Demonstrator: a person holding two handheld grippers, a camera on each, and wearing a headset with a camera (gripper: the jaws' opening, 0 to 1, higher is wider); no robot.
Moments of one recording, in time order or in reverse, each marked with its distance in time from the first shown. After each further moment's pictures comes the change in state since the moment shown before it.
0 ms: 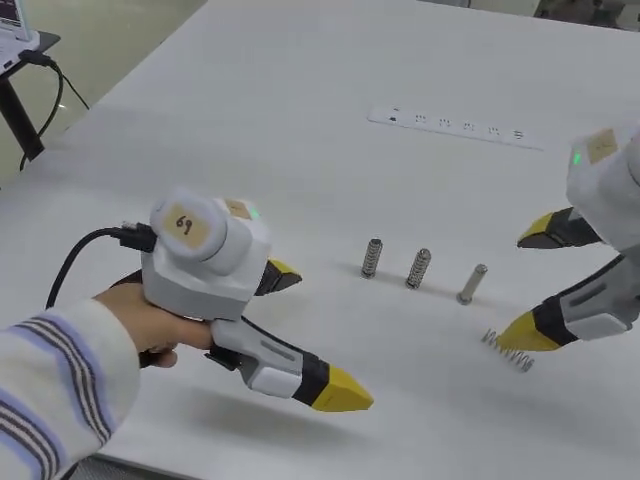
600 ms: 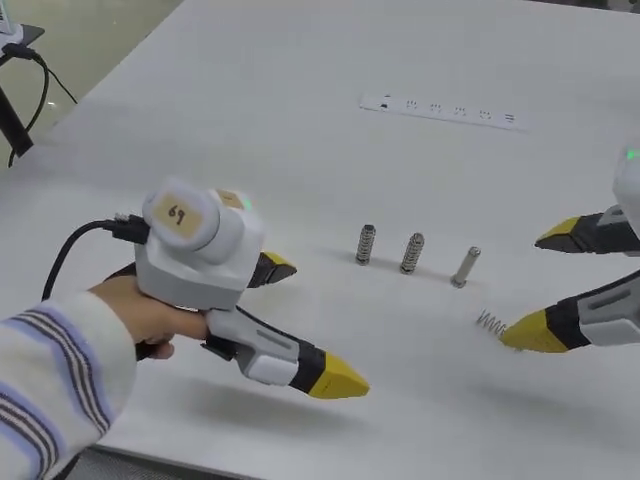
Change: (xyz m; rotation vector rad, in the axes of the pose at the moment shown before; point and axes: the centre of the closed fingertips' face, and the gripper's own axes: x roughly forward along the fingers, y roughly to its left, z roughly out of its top) left arm 0.000 -0.002 -0.003 -0.004 0.006 -0.003; right arm -0.008 0.015 -0.017 0.138 -0.099 -0.016
